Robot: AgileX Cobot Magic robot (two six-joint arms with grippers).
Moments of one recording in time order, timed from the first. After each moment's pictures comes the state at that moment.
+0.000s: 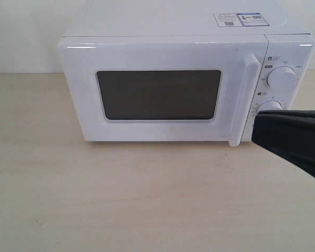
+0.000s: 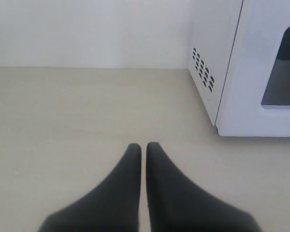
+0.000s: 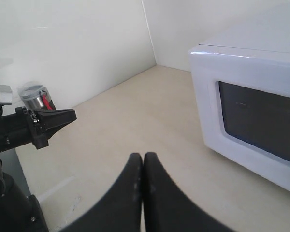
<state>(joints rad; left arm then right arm) -0.02 0.00 0.00 0.02 0.29 -0.06 0.63 0.53 -0.45 1.27 0.39 -1.04</state>
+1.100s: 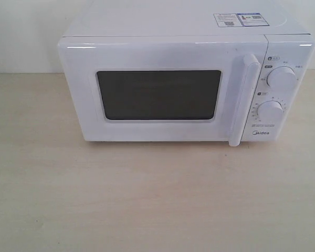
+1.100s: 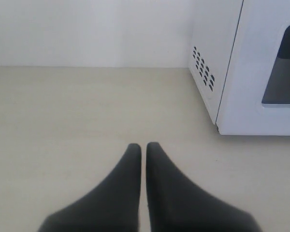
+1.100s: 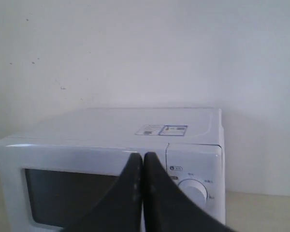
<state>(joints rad) -0.02 0.00 0.00 0.02 0.30 -0.06 0.02 0.07 -0.28 1.24 0.29 -1.10</state>
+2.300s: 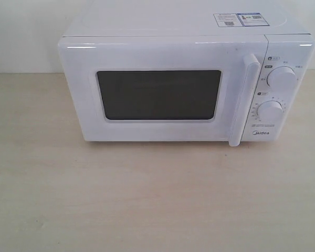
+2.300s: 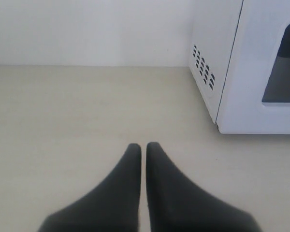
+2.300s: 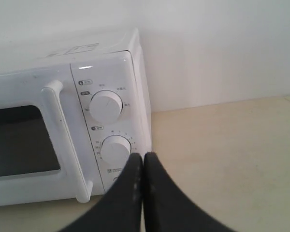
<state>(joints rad) -0.02 0.00 0.00 0.02 0.30 -0.06 0.01 0.00 -0.09 0.07 0.24 0.09</state>
